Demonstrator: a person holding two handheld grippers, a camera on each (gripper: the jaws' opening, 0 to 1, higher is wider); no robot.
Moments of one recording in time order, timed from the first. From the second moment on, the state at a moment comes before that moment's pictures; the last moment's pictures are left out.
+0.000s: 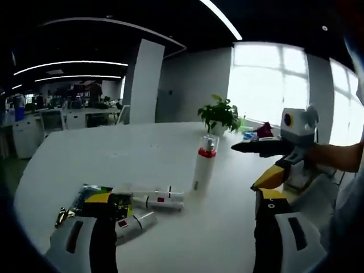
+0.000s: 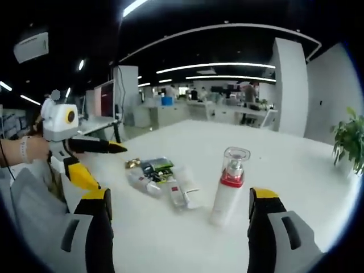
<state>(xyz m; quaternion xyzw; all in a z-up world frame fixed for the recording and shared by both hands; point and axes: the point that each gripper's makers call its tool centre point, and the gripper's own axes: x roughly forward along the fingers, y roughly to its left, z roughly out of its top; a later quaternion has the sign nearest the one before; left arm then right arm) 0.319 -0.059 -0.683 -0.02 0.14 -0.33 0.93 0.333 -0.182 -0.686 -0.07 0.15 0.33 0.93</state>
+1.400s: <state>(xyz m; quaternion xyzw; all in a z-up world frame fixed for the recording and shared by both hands) 0.291 -0.022 -0.673 -0.02 0.13 -0.29 0.95 0.302 -0.109 -0.697 -0.12 0.17 0.42 0.88</state>
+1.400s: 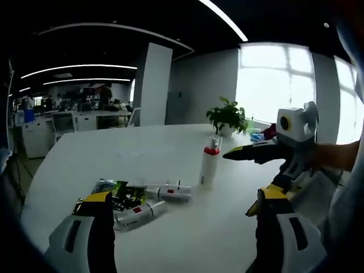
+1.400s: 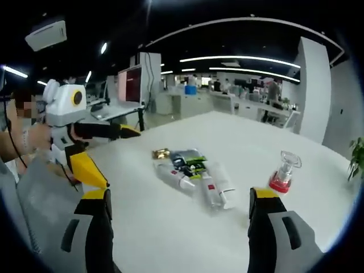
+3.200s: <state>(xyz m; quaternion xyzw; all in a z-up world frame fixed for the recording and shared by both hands) 0.296 0.038 -0.677 -0.10 0.11 -0.21 0.97 0.452 -0.089 -0.757 -0.30 0.24 0.32 0.87</state>
